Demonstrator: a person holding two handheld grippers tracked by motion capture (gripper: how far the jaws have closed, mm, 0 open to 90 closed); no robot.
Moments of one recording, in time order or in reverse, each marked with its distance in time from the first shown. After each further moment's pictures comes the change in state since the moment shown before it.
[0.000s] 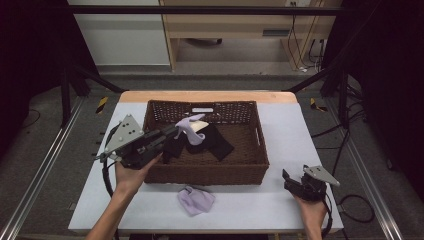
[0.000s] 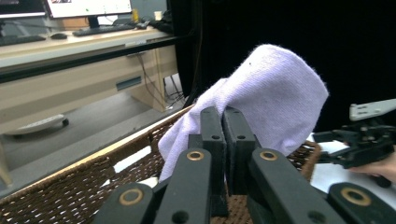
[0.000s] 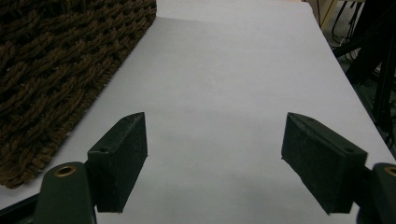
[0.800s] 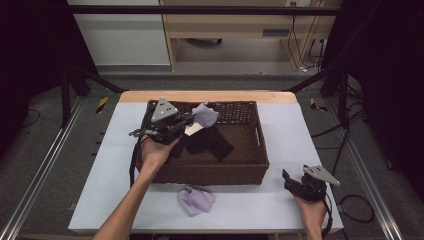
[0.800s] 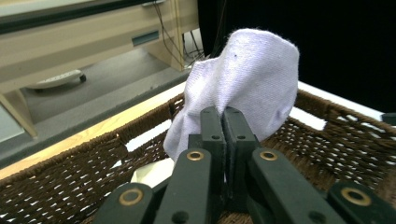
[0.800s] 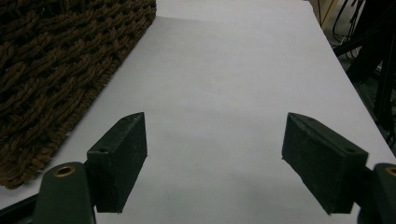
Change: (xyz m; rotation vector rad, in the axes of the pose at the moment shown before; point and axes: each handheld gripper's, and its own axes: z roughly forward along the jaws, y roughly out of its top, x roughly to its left) left arm 0.030 -0.013 0.088 0.187 0.092 -0.033; right arm 0.000 0.000 0.000 0.004 0.001 0.007
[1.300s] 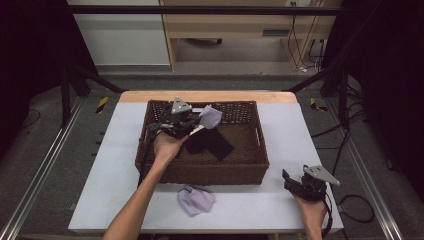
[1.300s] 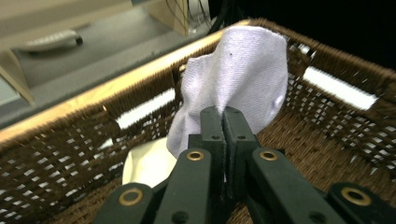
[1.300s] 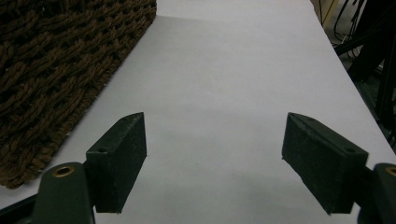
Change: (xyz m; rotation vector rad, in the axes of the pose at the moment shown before) left arm 0.009 -0.012 0.056 0.151 0.020 -0.023; right arm -0.001 0.000 0.000 0.003 0.005 0.000
